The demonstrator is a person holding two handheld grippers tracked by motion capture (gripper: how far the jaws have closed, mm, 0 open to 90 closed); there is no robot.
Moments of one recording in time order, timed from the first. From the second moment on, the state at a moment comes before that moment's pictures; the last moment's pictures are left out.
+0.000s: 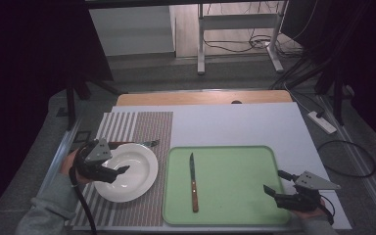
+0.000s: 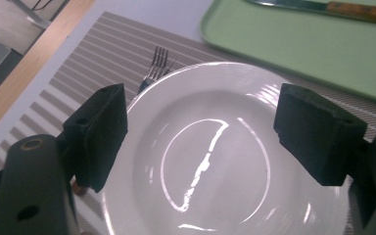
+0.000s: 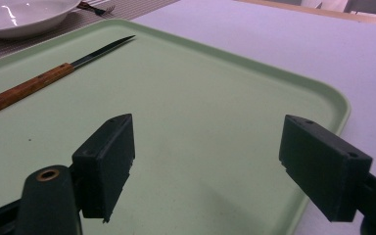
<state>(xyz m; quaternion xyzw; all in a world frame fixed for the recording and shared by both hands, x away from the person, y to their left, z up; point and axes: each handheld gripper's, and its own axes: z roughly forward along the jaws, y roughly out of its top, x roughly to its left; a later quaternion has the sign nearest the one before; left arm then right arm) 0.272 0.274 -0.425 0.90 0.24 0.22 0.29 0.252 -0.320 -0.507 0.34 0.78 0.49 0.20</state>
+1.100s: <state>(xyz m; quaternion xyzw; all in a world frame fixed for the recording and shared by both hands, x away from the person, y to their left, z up) 0.339 0.318 -0.427 0.94 0.21 0.21 0.18 0.253 -0.320 -0.508 0.34 0.78 0.49 0.20</state>
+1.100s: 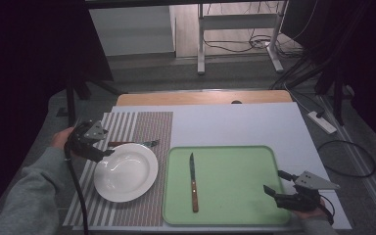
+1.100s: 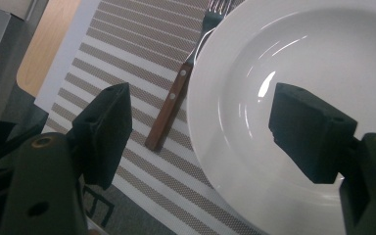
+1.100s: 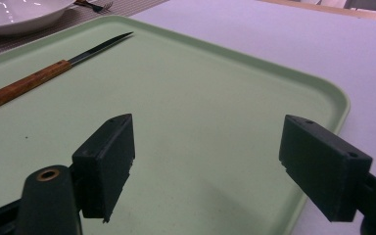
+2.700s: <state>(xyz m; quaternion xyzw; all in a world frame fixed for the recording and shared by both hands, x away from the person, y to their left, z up) 0.415 0.341 -0.472 0.96 0.21 0.14 0.14 0.254 -0.319 -0.510 0.34 0.79 0.47 0.20</state>
